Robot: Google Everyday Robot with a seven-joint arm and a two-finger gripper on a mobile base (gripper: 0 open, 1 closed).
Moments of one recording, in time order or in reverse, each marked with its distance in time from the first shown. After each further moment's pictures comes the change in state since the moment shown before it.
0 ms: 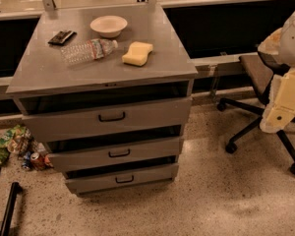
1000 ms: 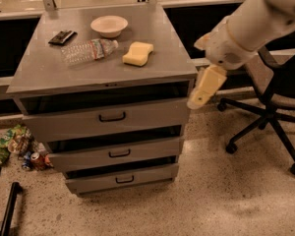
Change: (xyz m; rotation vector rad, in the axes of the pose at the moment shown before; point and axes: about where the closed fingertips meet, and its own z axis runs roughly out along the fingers) arm -0.104 -0.065 0.099 0.014 -0.291 -0.068
